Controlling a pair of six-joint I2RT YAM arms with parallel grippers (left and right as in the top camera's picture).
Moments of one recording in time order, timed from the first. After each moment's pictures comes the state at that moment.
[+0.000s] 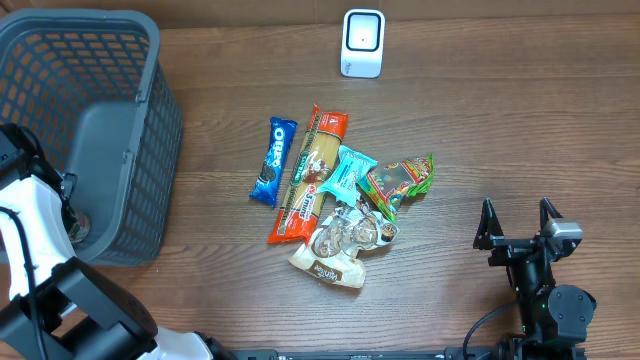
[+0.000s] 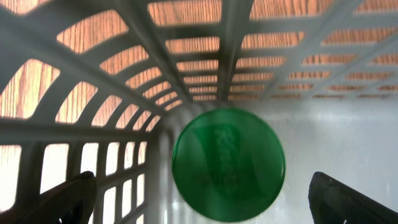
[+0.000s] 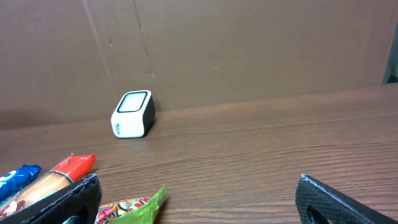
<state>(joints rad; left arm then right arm) 0.69 1.70 1.33 -0.82 -0.44 -0.74 -0.10 0.01 0.02 -0.02 -0.16 0.15</state>
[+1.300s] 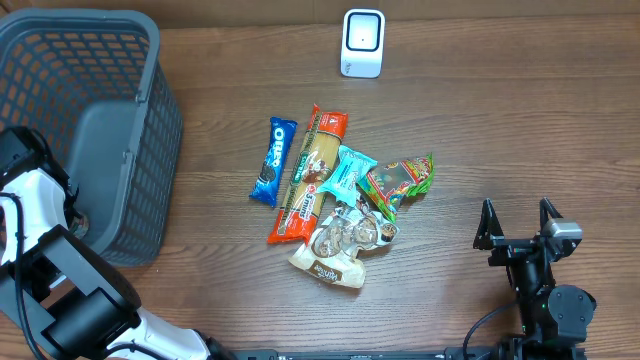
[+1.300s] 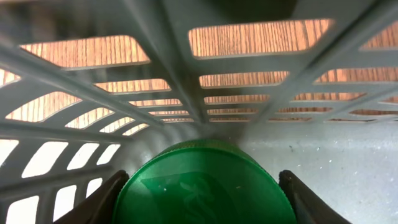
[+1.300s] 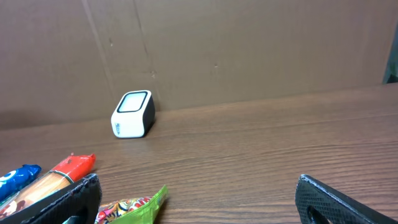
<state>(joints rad) 0.69 1.85 1.33 -0.69 -0.45 -0.73 -0.10 0.01 0.02 -0.02 -0.16 0.15</state>
